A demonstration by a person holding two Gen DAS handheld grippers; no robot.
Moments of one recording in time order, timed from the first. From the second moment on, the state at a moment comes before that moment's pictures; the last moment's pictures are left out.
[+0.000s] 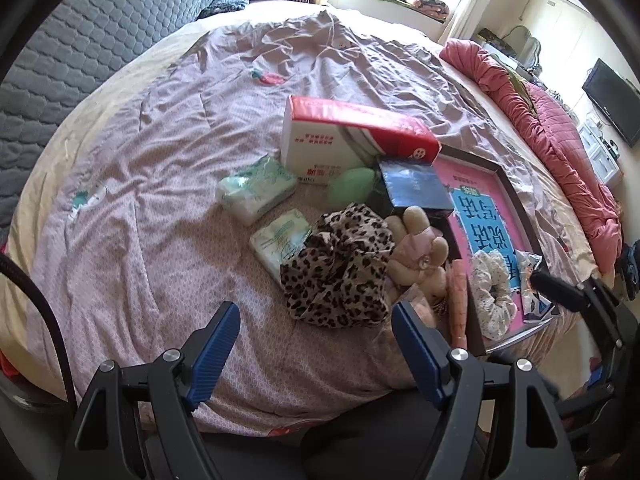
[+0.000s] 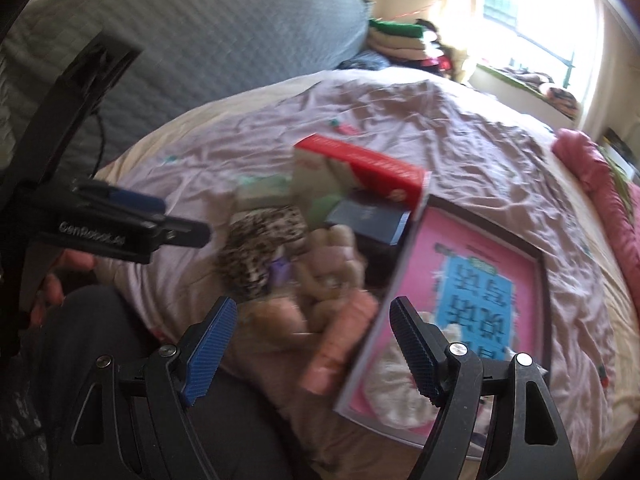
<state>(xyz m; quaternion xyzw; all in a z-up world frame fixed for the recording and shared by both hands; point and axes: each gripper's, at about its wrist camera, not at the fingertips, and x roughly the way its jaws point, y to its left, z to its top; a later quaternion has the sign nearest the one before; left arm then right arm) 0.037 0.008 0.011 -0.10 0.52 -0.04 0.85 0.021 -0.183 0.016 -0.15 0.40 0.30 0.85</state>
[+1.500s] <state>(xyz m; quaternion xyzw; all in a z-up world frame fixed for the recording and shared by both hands) 0.082 0.027 -0.054 -0.22 0.53 -0.11 0.82 0.061 -0.132 -0.069 -0.20 0.47 0.33 0.80</state>
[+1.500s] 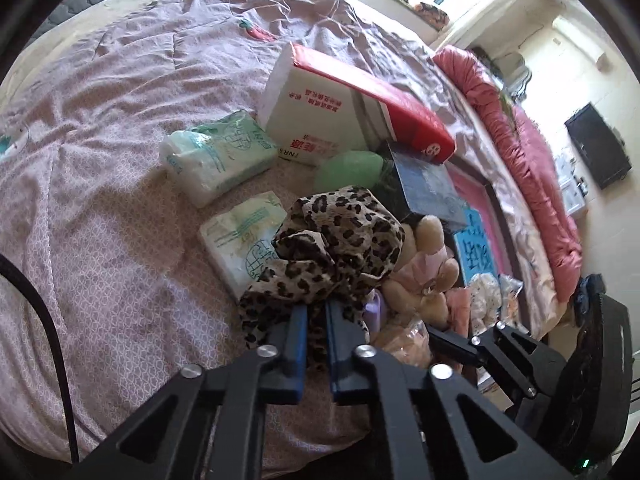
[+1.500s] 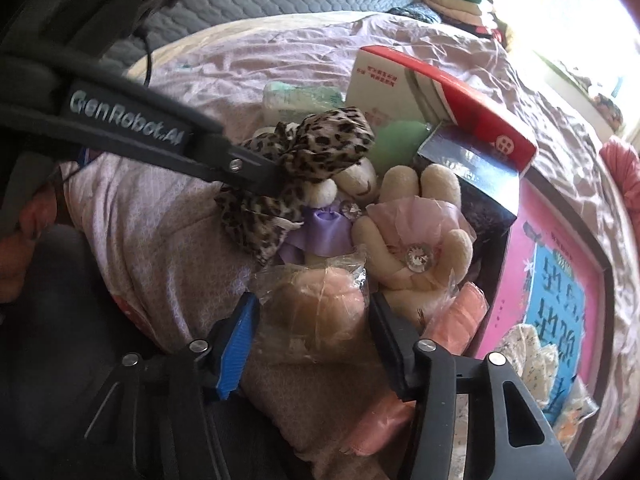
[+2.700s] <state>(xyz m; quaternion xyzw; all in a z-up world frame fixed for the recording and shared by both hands) 0.044 -0.003 0.038 -0.15 0.44 -0.12 0.87 0.056 -0.220 0.022 0.02 0.41 0.29 0.86</state>
